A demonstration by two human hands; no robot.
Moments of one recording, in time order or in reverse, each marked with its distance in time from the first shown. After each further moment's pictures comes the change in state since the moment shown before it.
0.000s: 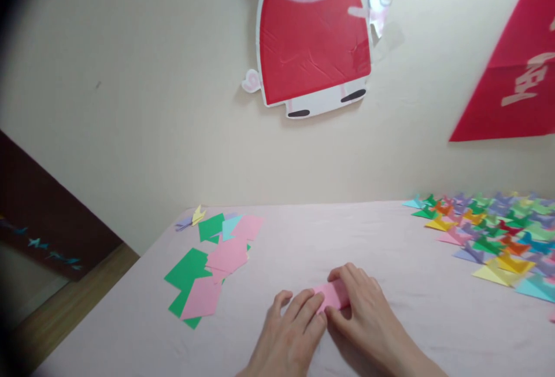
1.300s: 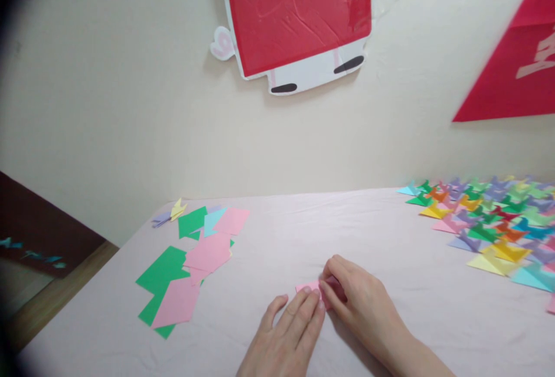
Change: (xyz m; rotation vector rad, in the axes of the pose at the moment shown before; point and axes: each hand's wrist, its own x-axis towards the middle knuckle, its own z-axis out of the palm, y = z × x) left_hand 0.005 0.004 0.011 0.116 -0.058 0.074; right_hand 0.012 0.012 -0.008 0.005 -0.064 -0.034
